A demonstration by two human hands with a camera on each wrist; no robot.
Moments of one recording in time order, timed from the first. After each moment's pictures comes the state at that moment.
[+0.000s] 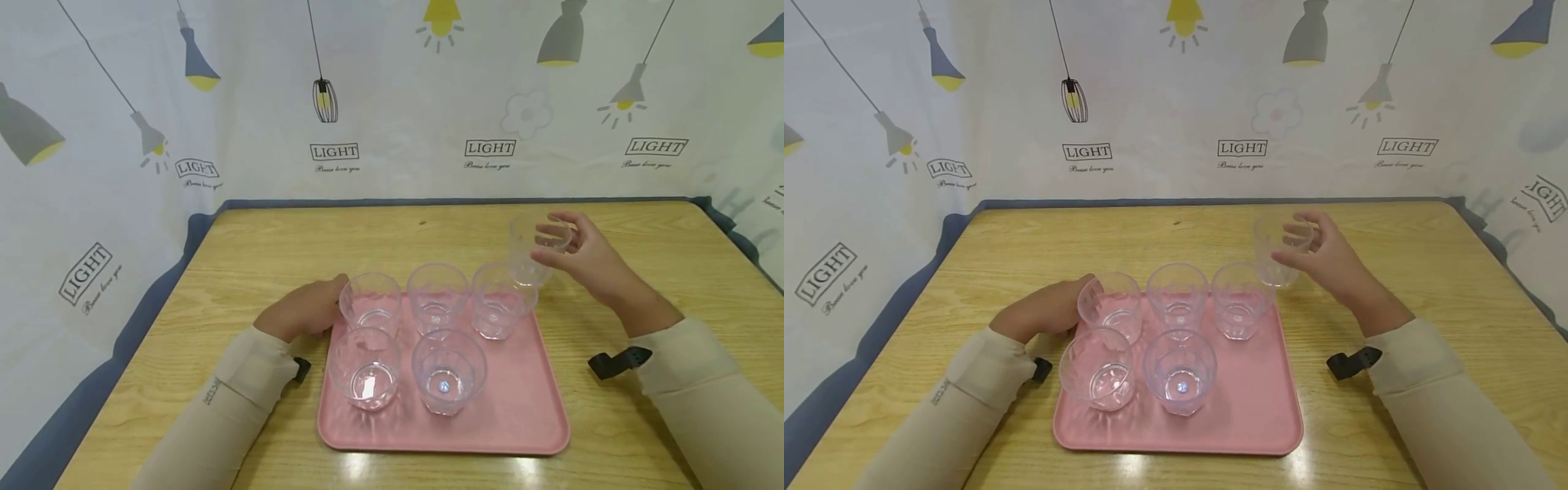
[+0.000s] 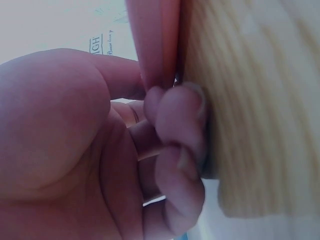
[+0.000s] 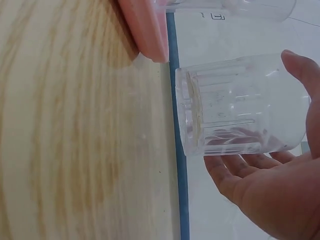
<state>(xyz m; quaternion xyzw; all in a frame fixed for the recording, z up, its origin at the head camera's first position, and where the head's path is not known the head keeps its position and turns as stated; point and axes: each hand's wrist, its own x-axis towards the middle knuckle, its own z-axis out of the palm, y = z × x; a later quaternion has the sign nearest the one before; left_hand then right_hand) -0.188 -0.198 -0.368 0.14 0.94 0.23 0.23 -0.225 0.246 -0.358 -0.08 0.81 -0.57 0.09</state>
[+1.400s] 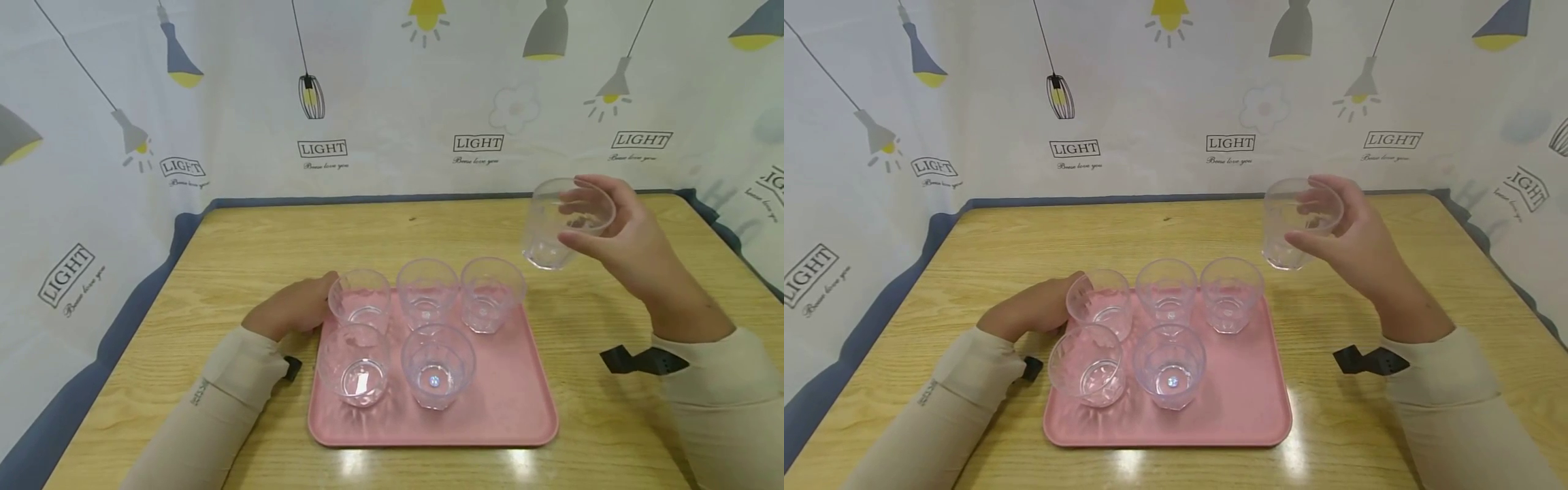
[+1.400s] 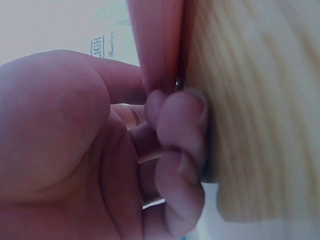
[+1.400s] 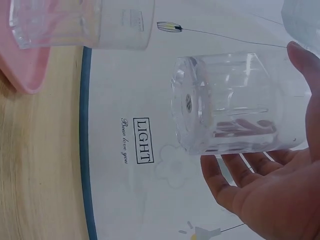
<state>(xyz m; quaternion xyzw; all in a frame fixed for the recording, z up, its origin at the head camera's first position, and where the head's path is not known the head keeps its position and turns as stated) -0.192 -0.198 -0.374 0.14 0.94 0.21 0.23 -0.181 0.253 -0.300 -0.17 0.77 -0.61 -0.06</state>
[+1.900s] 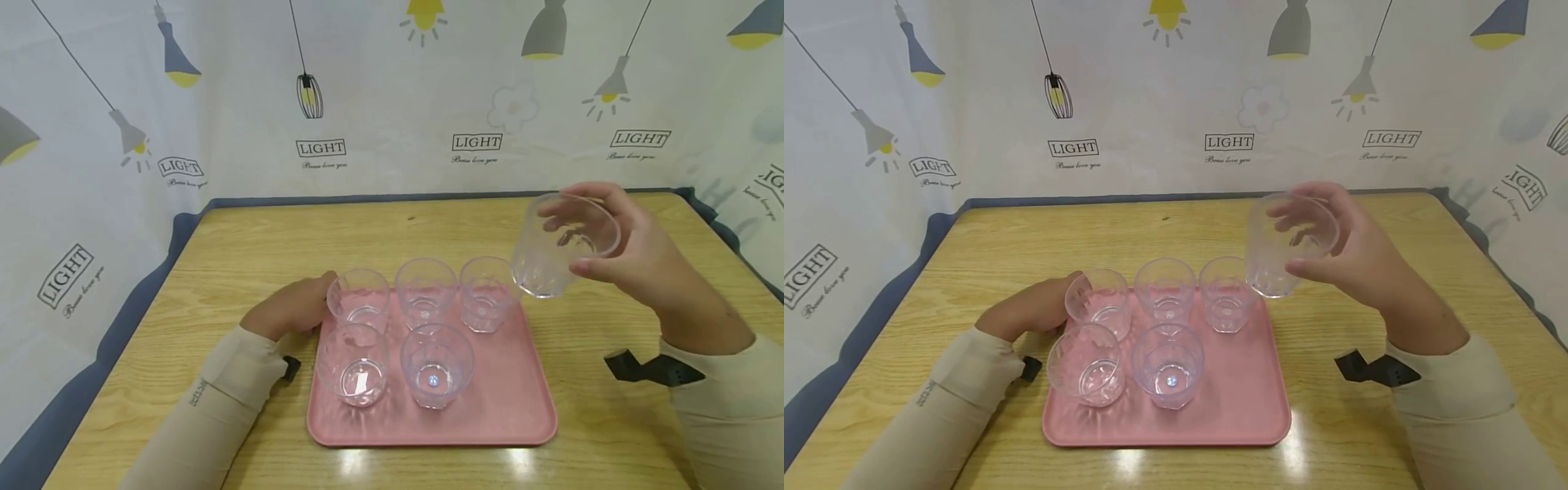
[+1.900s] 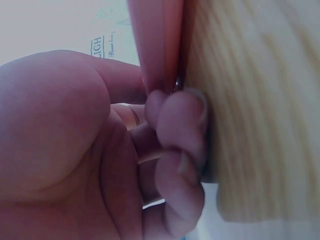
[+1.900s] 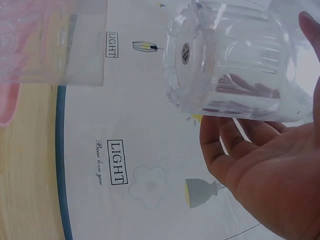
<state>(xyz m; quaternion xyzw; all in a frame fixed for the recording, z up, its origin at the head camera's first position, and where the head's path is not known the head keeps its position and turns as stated) -0.188 -0.196 -0.367 0.15 0.94 0.22 0.23 -0.171 0.246 -0.289 -0.39 0.62 -0.68 0.00</state>
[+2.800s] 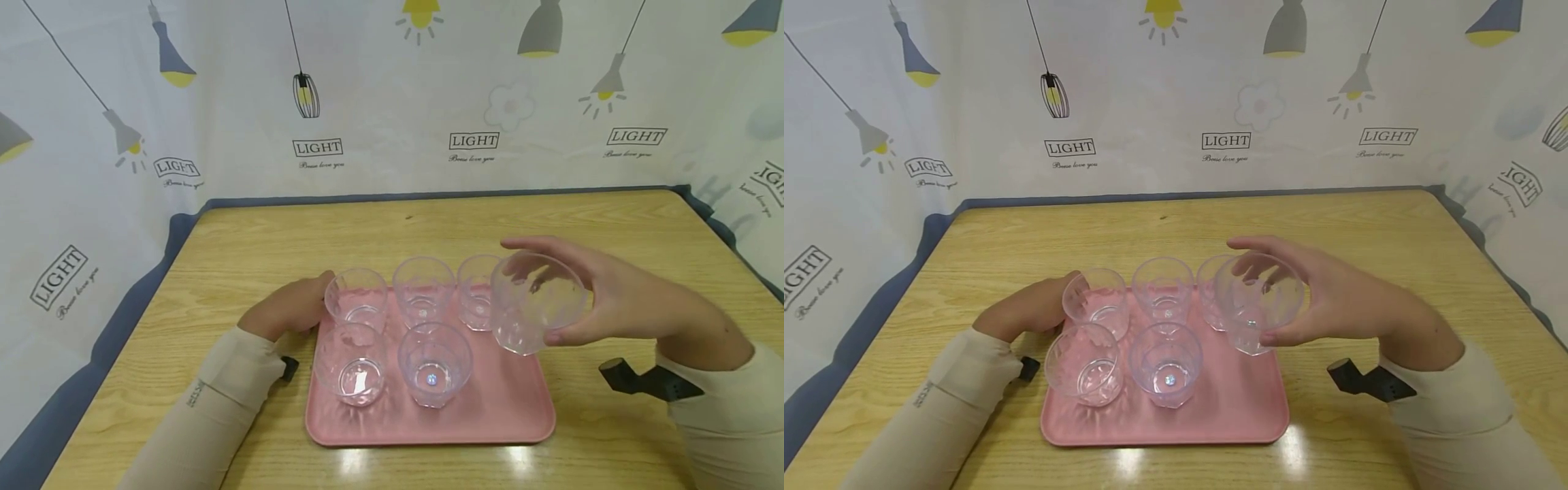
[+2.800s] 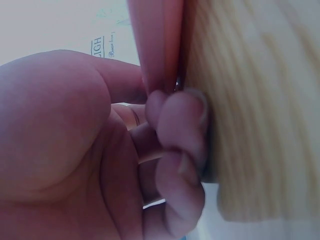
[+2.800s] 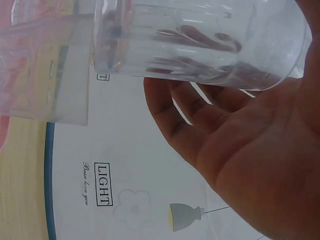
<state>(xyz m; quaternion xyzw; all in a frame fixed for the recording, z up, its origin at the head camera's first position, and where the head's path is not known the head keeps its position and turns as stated) -0.190 -0.196 -0.369 0.15 0.94 0.21 0.23 -0.143 0.233 -0.280 -0.46 0.77 -0.44 0.08</state>
